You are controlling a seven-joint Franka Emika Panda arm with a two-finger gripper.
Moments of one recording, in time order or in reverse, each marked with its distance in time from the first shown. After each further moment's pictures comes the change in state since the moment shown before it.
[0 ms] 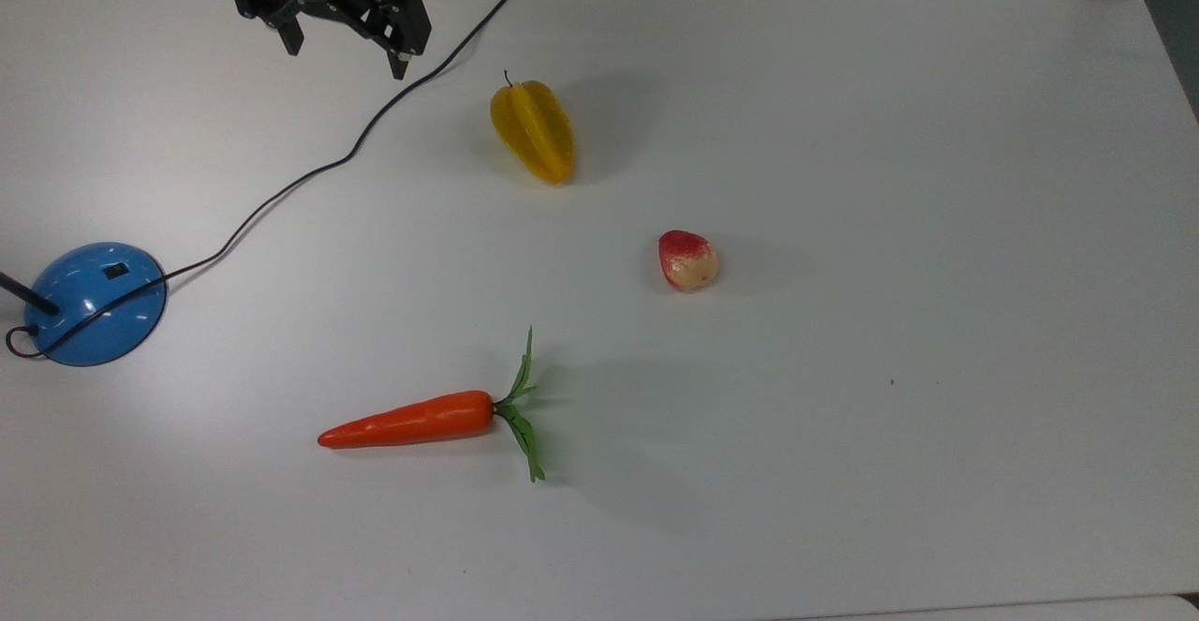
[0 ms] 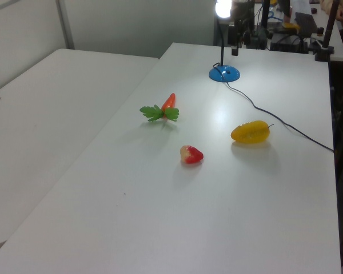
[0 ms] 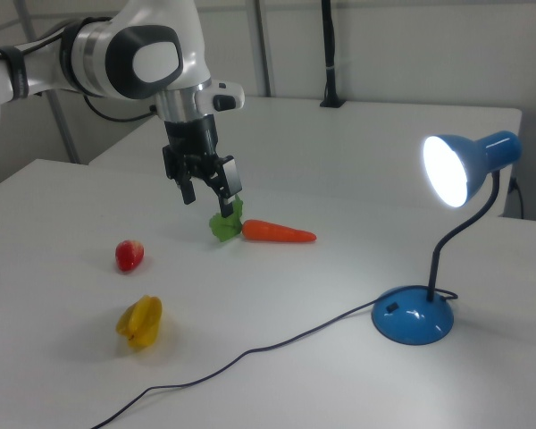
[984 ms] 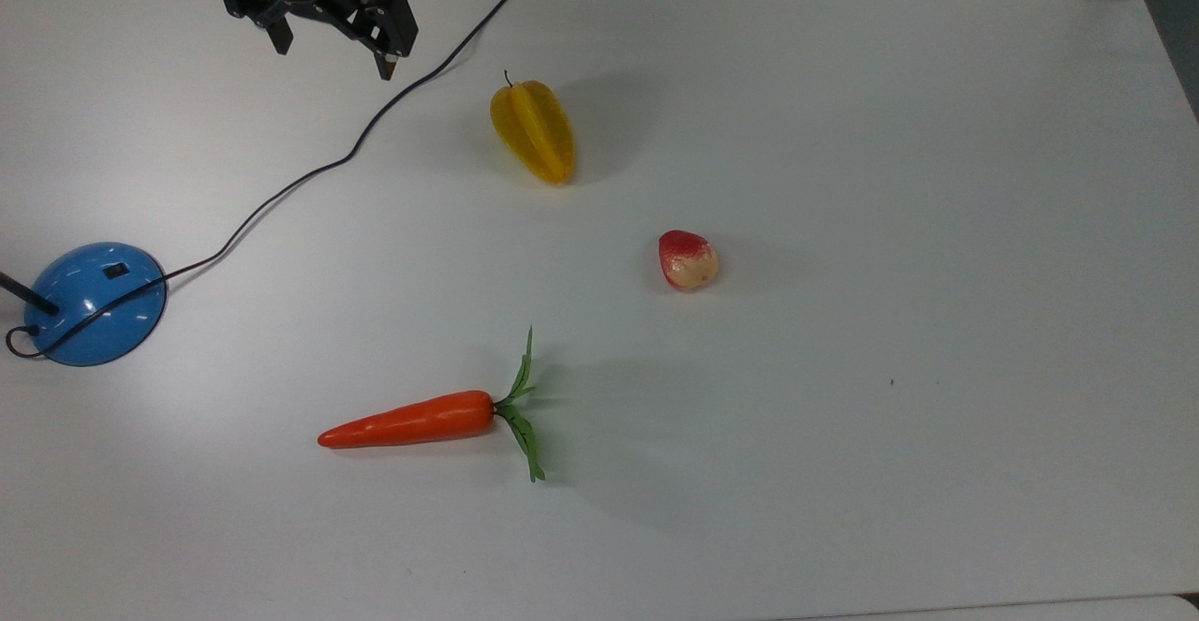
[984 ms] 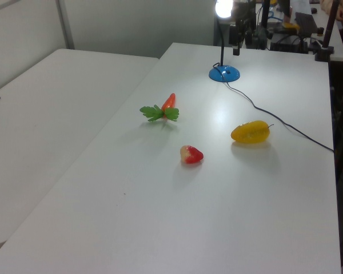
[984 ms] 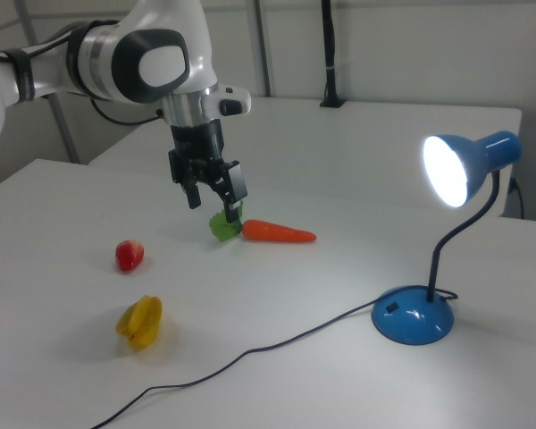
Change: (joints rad) arm -0.012 0.004 -0.008 -0.006 0.000 0.000 0.000
